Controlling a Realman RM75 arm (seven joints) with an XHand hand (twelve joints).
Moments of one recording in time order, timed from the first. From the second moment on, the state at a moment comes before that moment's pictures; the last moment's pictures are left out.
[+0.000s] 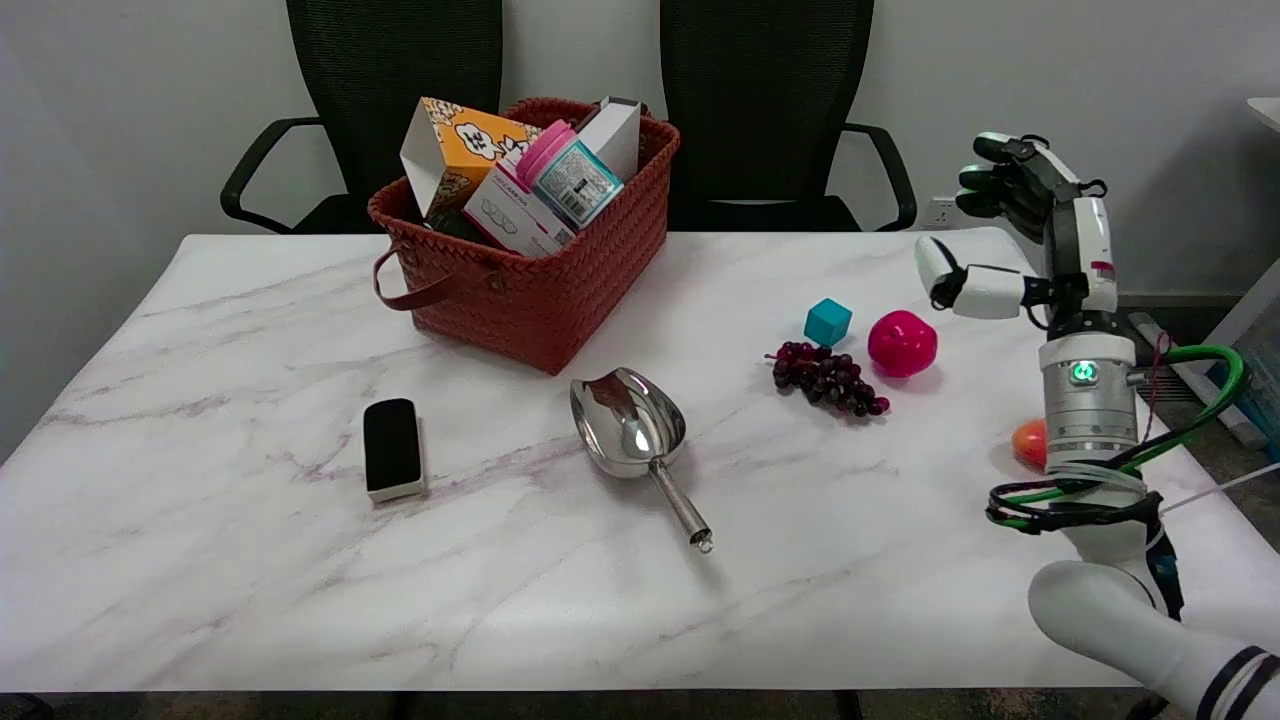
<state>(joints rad) -0.19 -0.95 -1.74 1.45 1.16 1.08 0.55</state>
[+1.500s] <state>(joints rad) -0.02 -1.25 -2.13 1.83 1.54 1.09 -0.52</state>
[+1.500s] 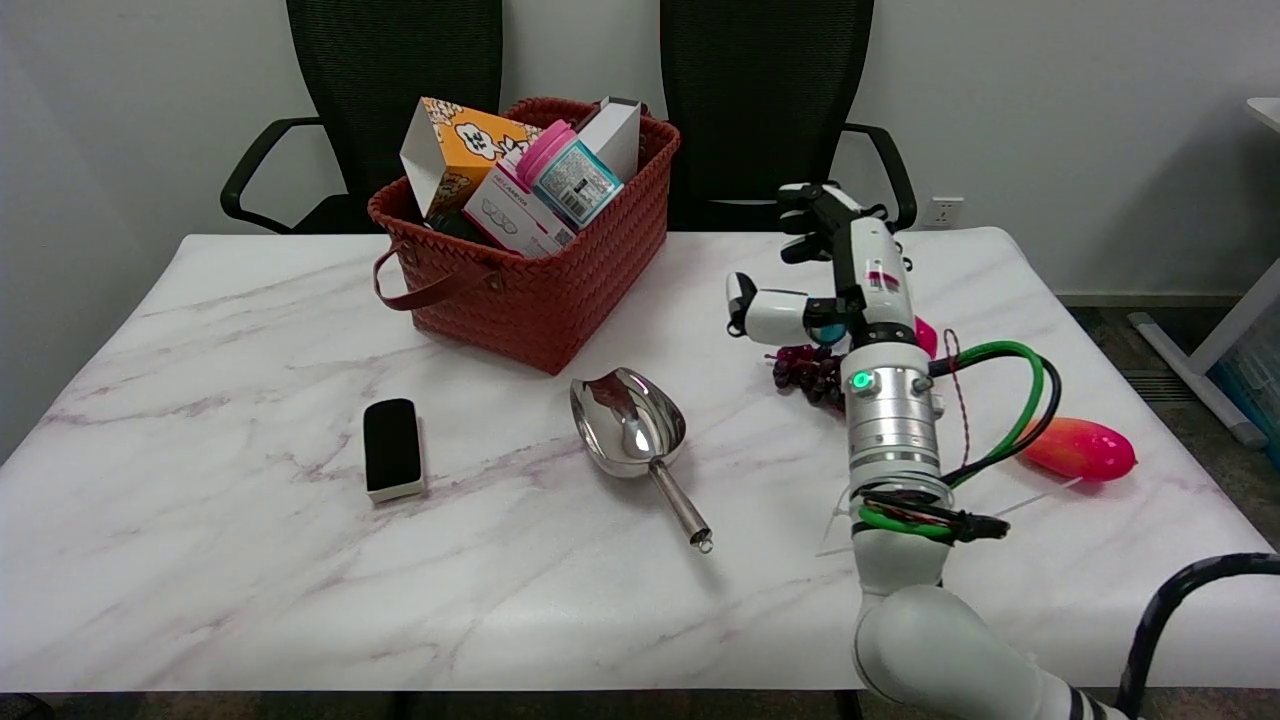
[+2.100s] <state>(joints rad) 0.01 -1.44 -2.25 1.85 1.51 1.23 -0.78</state>
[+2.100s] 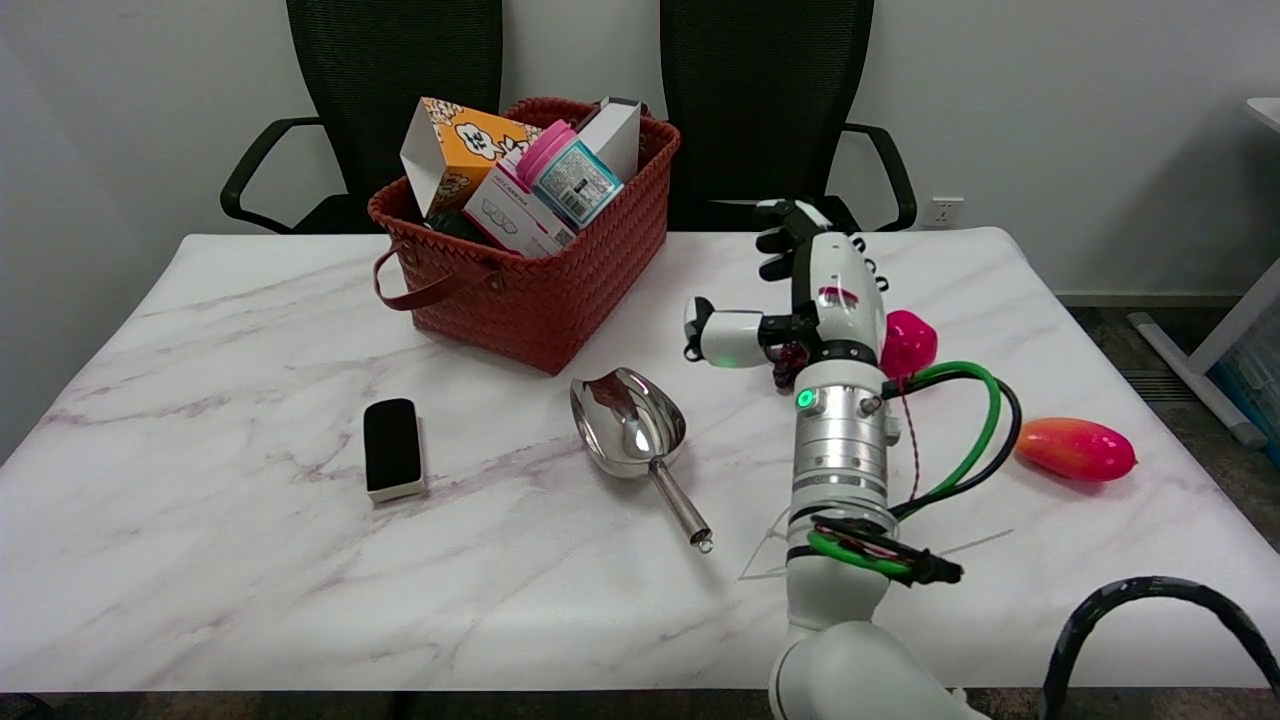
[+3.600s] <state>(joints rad) -0.03 -1.77 -2.53 1.61 1.37 1.71 -1.06</state>
